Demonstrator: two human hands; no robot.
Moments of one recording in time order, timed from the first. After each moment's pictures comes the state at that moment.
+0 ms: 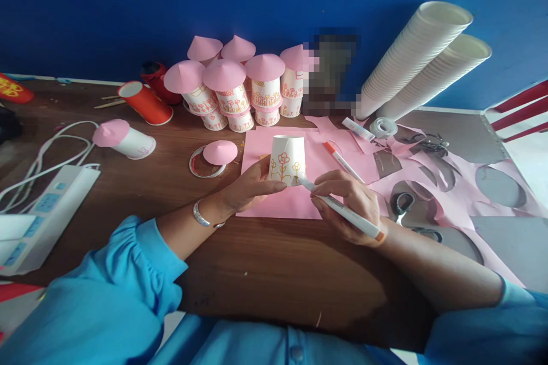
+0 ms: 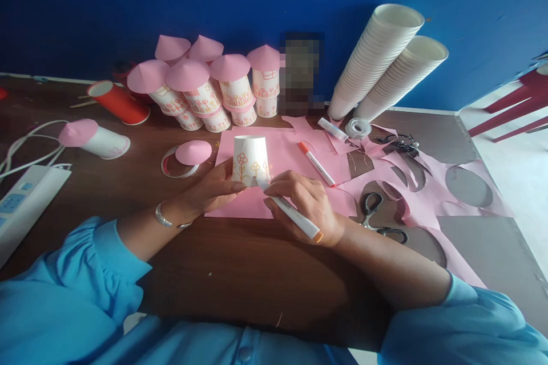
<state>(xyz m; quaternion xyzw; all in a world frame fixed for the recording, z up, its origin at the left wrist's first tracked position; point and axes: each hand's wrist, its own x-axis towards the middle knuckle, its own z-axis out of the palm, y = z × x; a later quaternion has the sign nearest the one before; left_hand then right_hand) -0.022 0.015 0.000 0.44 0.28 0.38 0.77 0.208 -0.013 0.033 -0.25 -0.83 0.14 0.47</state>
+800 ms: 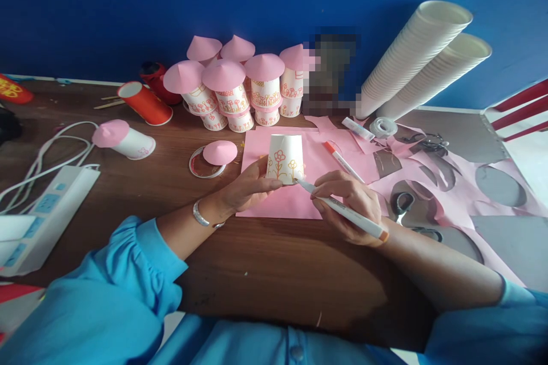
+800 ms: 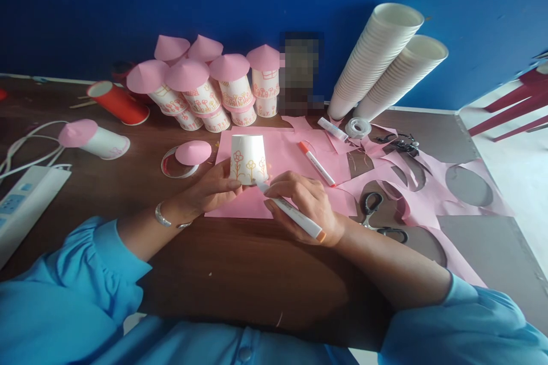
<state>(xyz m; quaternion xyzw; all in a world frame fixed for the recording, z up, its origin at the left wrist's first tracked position) -0.023 0.014 0.000 0.42 0.25 0.39 0.78 0.208 -0.013 0.035 -0.24 -0.83 0.17 0.48</state>
